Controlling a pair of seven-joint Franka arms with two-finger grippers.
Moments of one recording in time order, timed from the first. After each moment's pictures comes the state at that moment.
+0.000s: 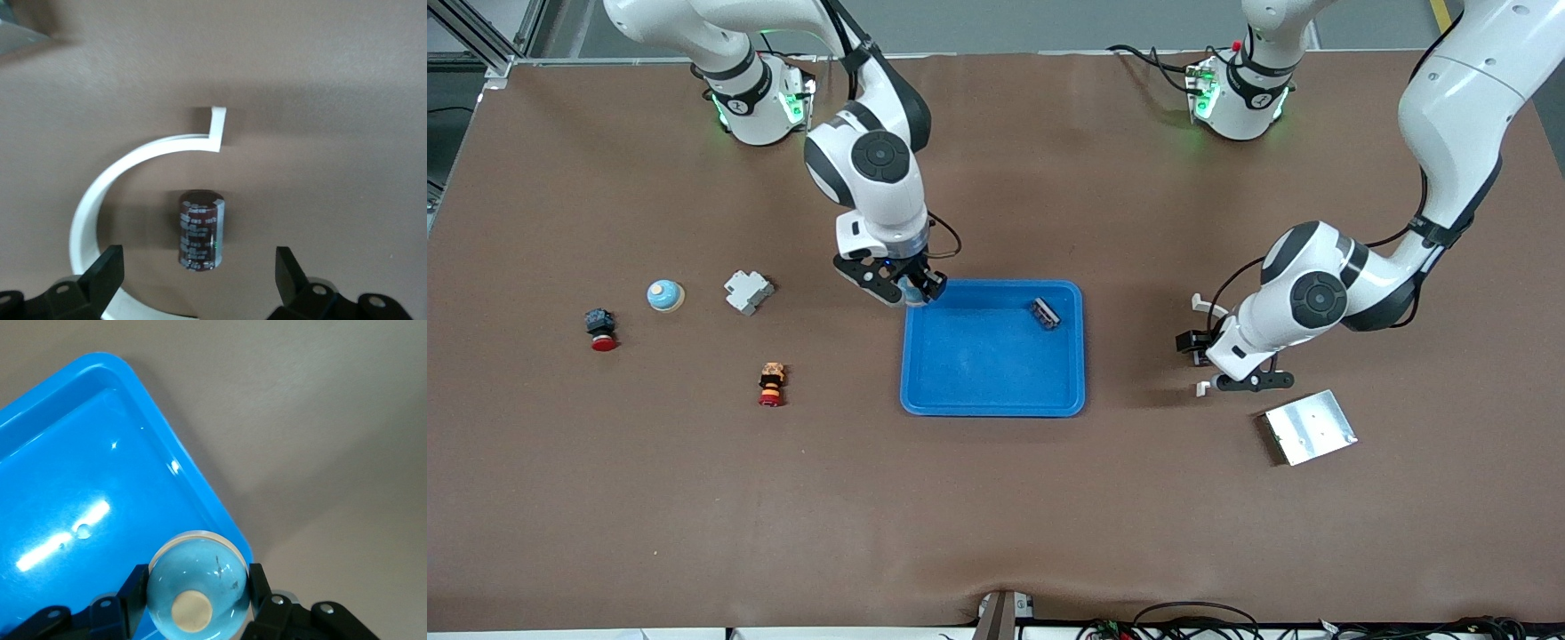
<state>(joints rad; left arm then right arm) 0.56 0.69 -0.85 -1.99 0.55 2.28 -0.65 0.72 0.34 -0.01 -2.00 -0.10 2.36 1.39</state>
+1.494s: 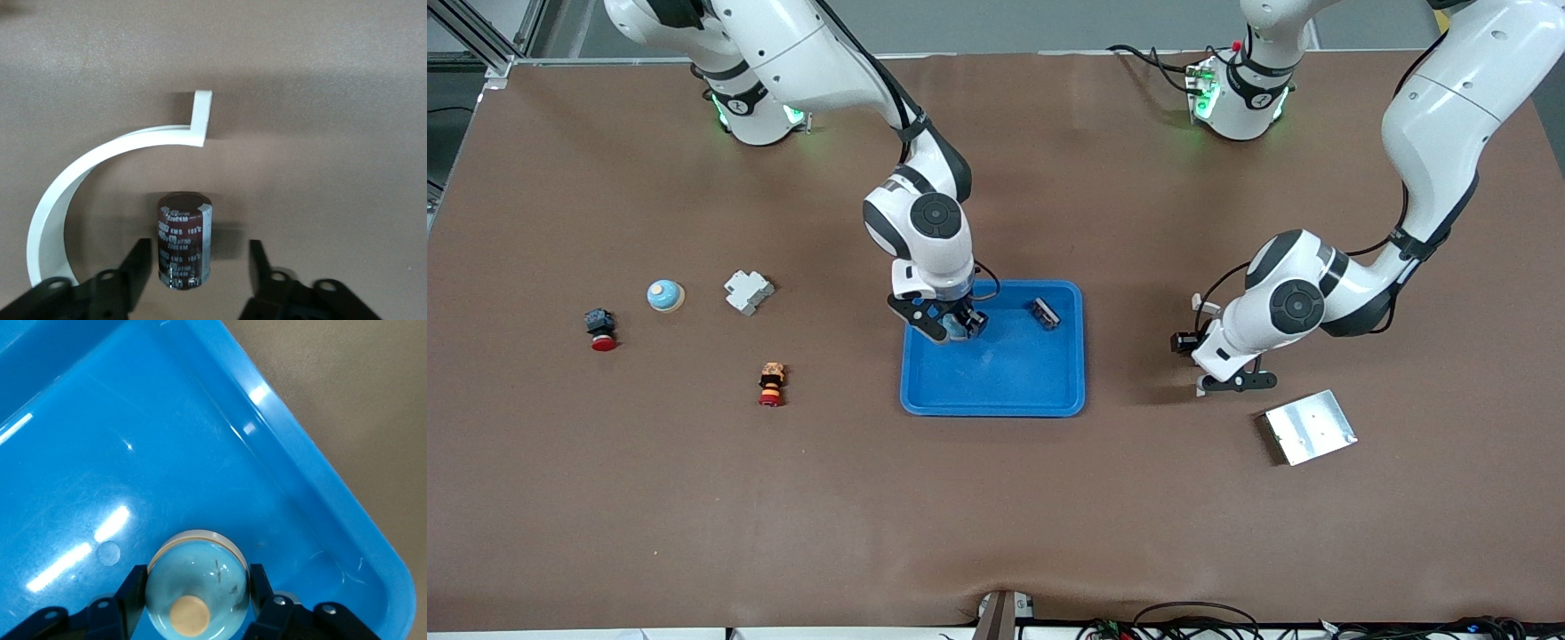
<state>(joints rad) 0.50 0.71 -0.79 -1.99 0.56 2.31 -0.66 0.75 0.65 -0.01 -1.81 -0.10 2.52 1.49</state>
